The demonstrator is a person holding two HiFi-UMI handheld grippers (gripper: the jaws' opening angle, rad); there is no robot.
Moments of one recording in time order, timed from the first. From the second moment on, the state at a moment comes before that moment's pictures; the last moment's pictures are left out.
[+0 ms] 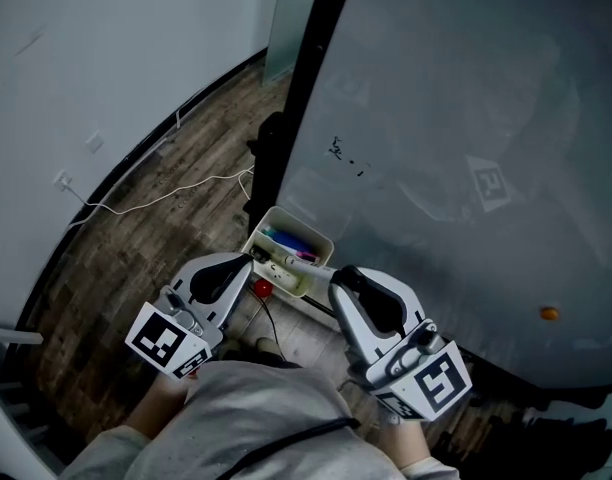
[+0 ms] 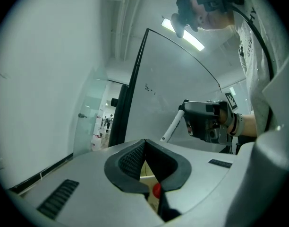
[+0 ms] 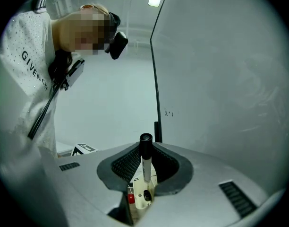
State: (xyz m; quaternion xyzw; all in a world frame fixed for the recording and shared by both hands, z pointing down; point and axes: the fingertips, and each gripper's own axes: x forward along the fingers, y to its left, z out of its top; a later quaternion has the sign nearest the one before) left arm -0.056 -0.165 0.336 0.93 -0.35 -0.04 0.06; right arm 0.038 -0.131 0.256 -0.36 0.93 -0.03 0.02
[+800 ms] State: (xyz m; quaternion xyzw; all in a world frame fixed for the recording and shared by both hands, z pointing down) left arm -0.055 -0.174 0.335 0.93 -0.35 -0.04 0.06; right arm 0.034 -0.138 0.245 -0.35 0.93 -0.04 0.04
